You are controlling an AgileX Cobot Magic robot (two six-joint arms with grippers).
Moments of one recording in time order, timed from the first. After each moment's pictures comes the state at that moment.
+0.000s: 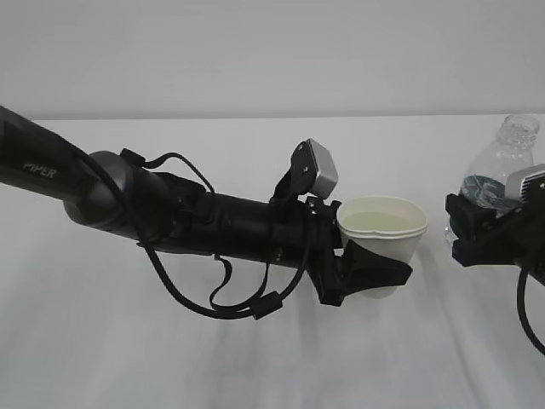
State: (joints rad) left arm -0.66 2.23 -1.24 1.19 -0.99 -0.82; right arm 0.04 1.80 -0.35 -0.21 -1.12 -0.10
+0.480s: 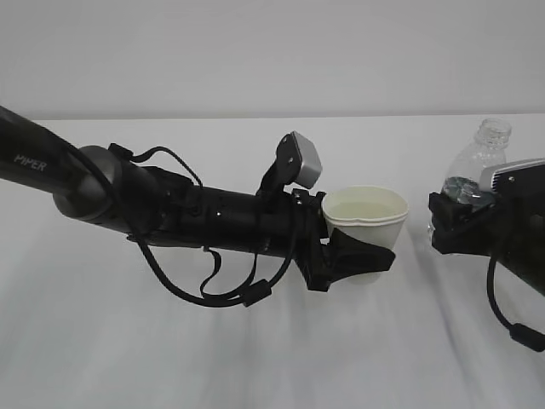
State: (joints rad) left arm -0.62 2.23 -1.24 1.19 -0.99 -0.82; right arm 0.04 1.97 -0.49 -0.20 -1.12 -0.04
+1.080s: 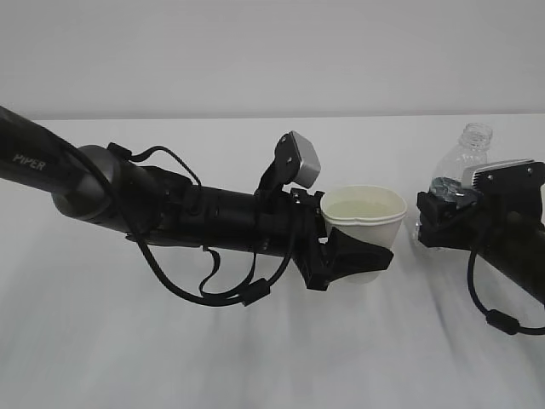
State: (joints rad) left arm -0.62 2.23 -1.24 1.19 -0.99 -0.82; right arm 0.04 2.09 -0.59 -0.20 -1.12 -0.02
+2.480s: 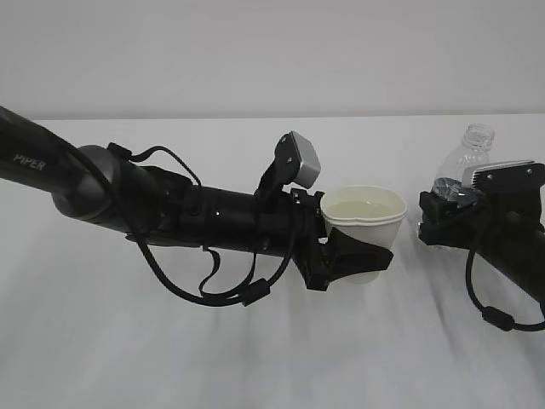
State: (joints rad) left arm -0.62 2.23 -1.24 1.19 -0.99 -0.82; right arm 0.04 2.11 -0.61 -0.17 -1.12 -0.02
